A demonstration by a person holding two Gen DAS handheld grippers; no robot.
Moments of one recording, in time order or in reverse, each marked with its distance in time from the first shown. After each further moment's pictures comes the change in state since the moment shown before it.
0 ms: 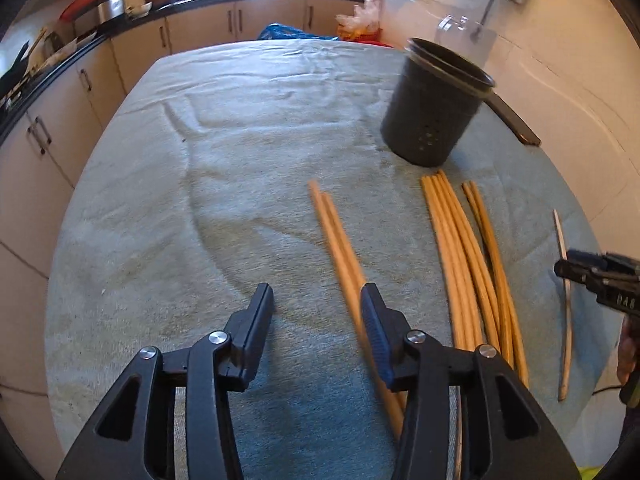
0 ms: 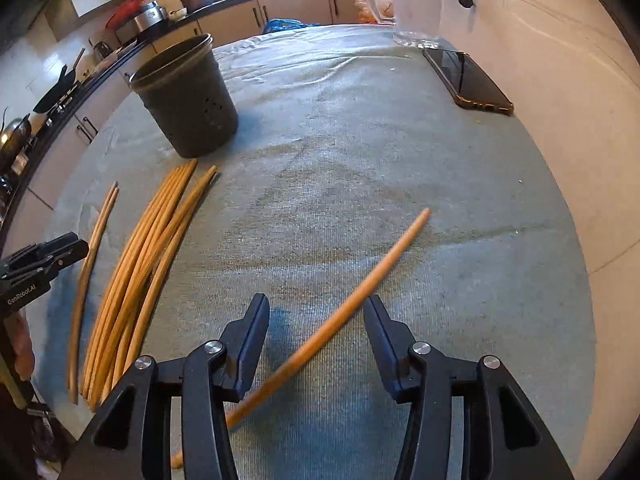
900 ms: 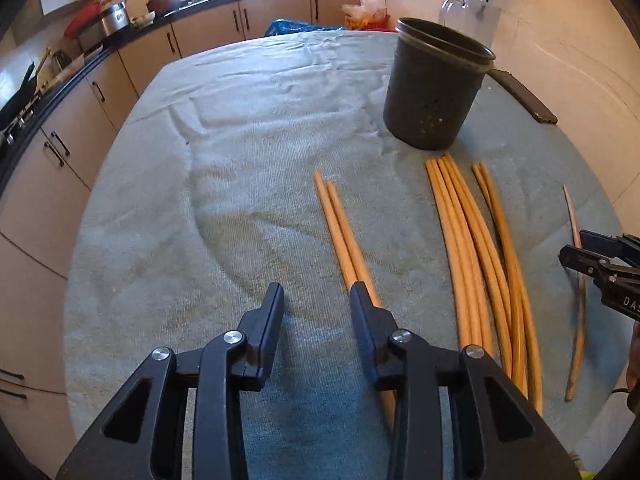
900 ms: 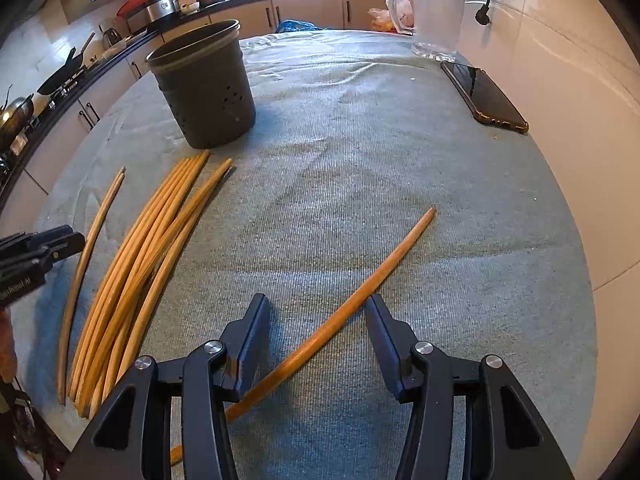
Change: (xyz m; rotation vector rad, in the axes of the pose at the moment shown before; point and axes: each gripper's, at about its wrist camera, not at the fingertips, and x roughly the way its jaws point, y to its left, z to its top) left arm 0.001 -0.034 -0.002 0.064 0.026 0.113; right arm 0.009 0.017 -0.006 -0.053 -0.040 -0.035
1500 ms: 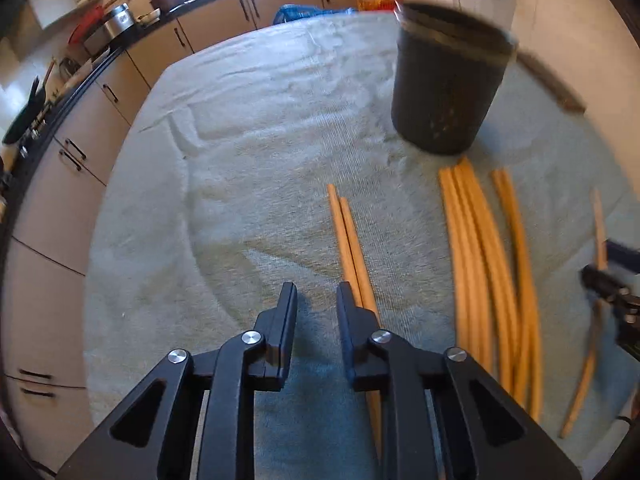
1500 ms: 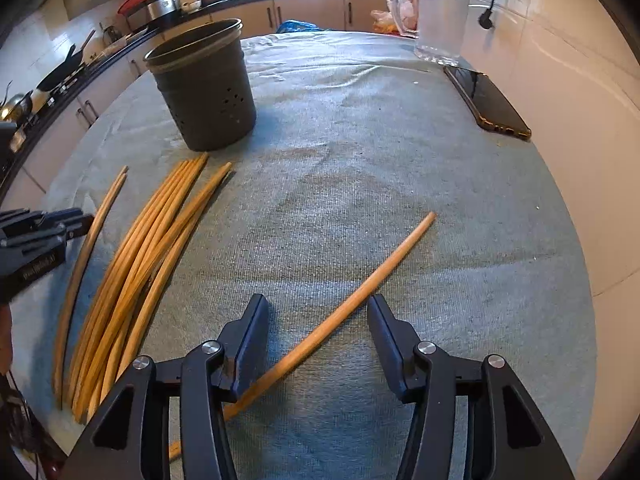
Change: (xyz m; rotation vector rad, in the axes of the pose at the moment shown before) left arm 0.013 -0.016 0.030 0.015 0.054 0.100; right arm -0.001 0.000 0.002 -0.059 0.017 -0.005
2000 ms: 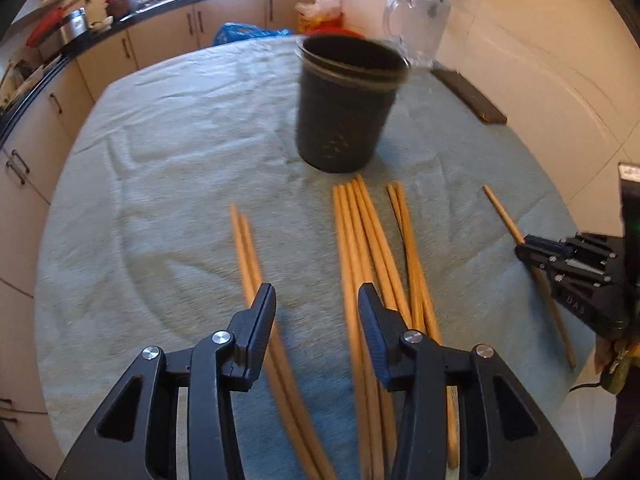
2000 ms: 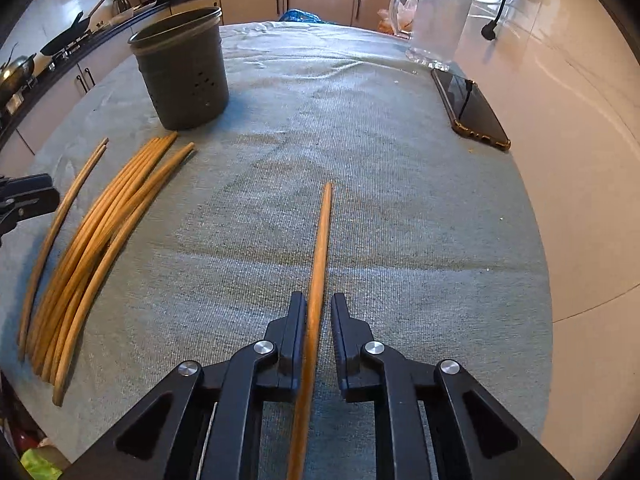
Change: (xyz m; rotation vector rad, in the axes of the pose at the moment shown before) left arm -0.017 -0.036 0.000 0.066 -0.019 -0.222; right arm -0.004 -0.027 0.001 -0.070 0.020 -0.074
